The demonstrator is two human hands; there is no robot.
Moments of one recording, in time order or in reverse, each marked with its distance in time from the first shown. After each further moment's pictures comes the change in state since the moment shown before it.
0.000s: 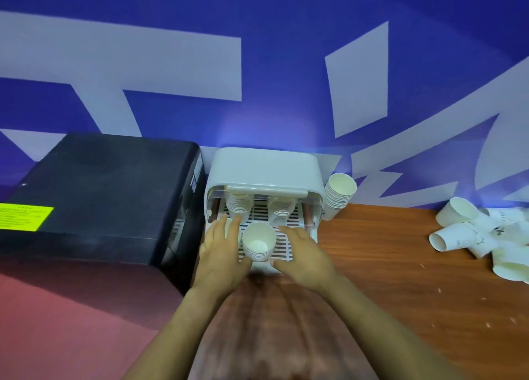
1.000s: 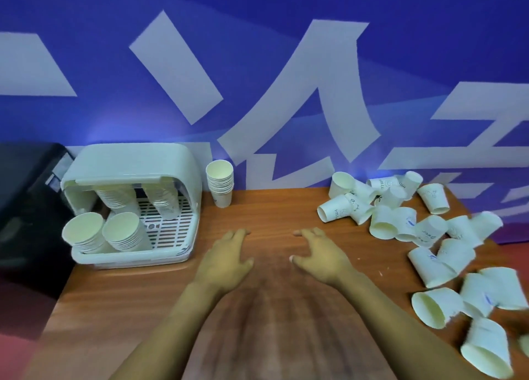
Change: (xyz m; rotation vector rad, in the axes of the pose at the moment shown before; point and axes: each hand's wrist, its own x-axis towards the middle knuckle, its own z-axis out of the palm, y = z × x) left_hand -0.044 0.248 0.136 -0.005 -0.255 0.167; right_hand -0.142 0.257 -0.134 0.046 0.064 0.192
